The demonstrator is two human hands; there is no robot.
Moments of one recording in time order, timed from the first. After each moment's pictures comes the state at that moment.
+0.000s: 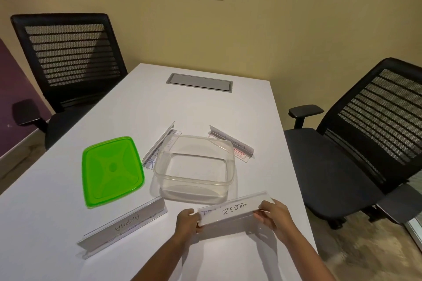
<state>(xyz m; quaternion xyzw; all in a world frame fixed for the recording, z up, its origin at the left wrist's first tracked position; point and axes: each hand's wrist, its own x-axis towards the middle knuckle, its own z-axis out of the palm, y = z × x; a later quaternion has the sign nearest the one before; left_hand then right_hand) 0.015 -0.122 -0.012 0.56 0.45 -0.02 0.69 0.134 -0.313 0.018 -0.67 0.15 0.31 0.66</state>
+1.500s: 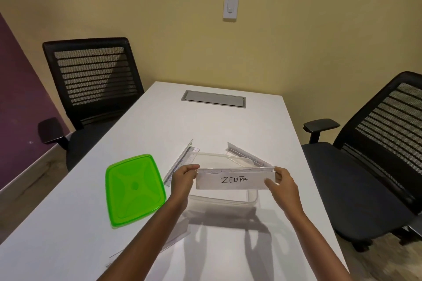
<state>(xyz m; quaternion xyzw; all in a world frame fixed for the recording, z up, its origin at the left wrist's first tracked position) 0.057 -0.013 0.079 0.59 0.37 0.18 0.69 0.145 -0.226 0.100 -0.86 -0.06 0.09 0.50</state>
